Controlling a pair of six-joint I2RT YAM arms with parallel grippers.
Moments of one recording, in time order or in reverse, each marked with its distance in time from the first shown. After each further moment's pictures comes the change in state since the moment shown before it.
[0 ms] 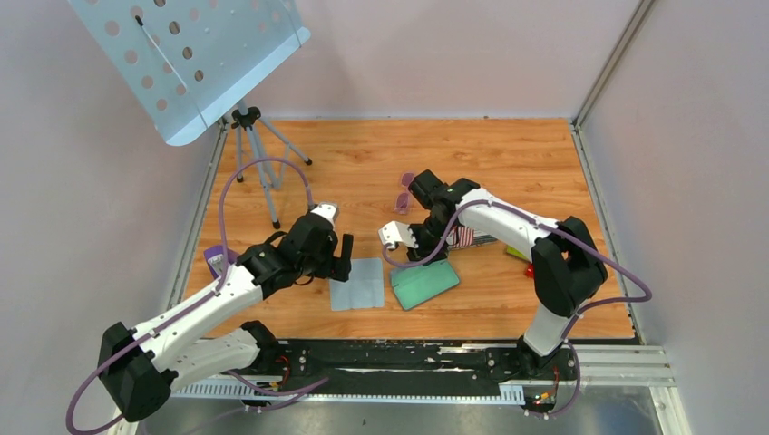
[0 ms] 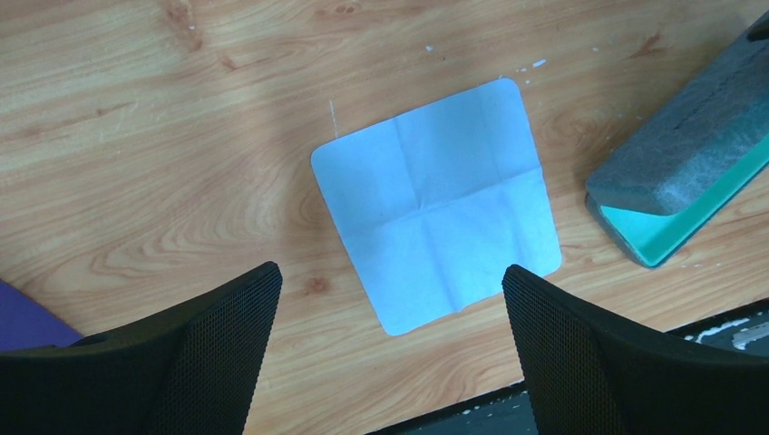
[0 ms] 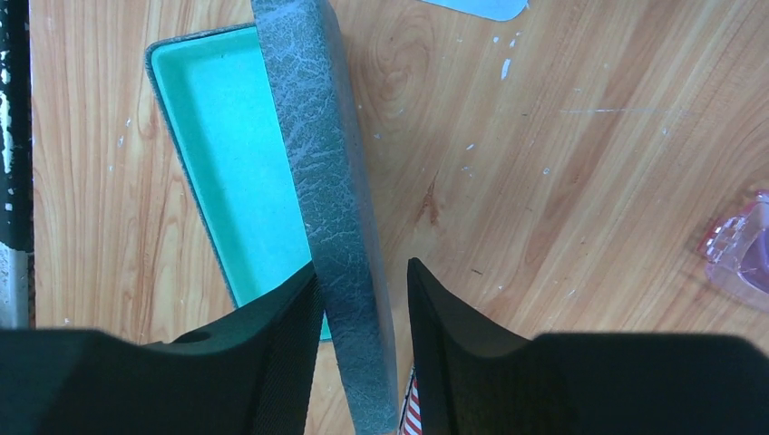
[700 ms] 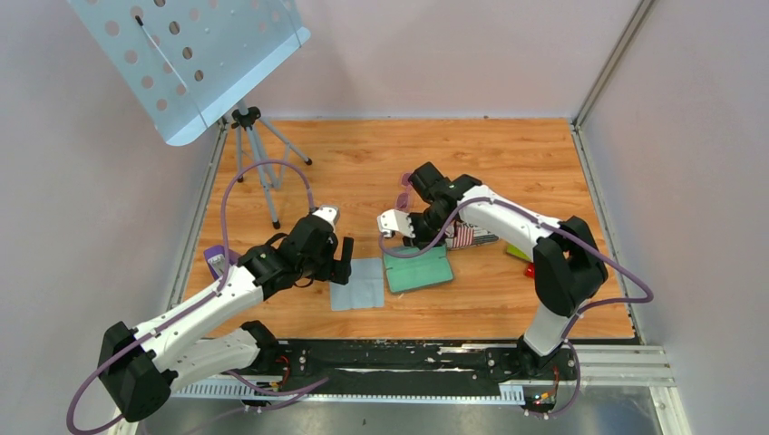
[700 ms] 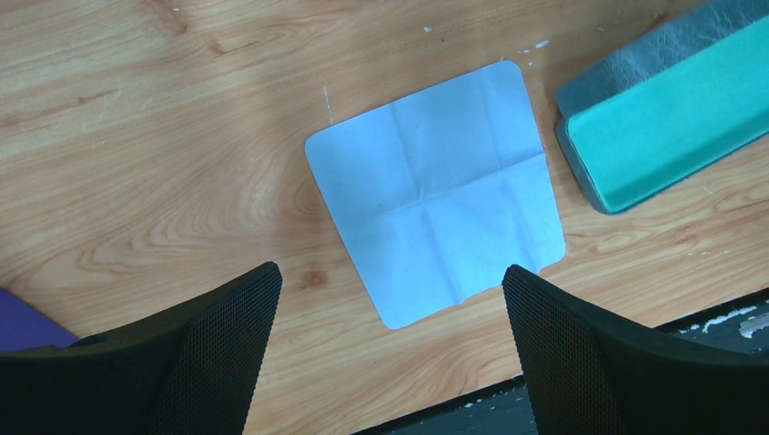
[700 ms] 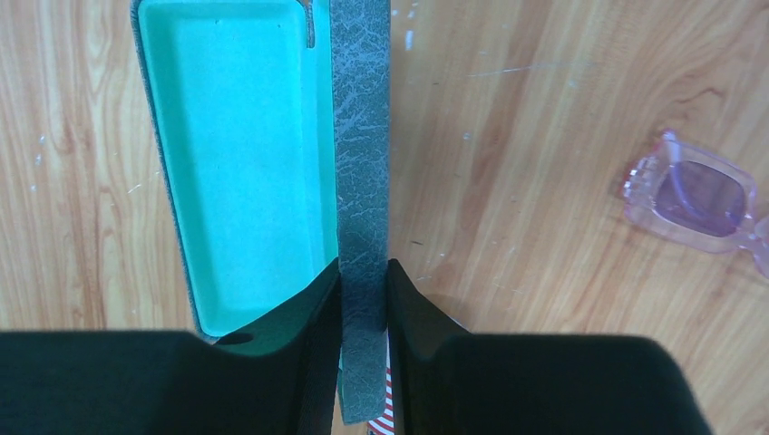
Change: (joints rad) left arm 0.000 -0.001 -0.026 -0.001 0.021 0.003; right arm -0.013 -0.002 0.024 0.066 0.078 0.086
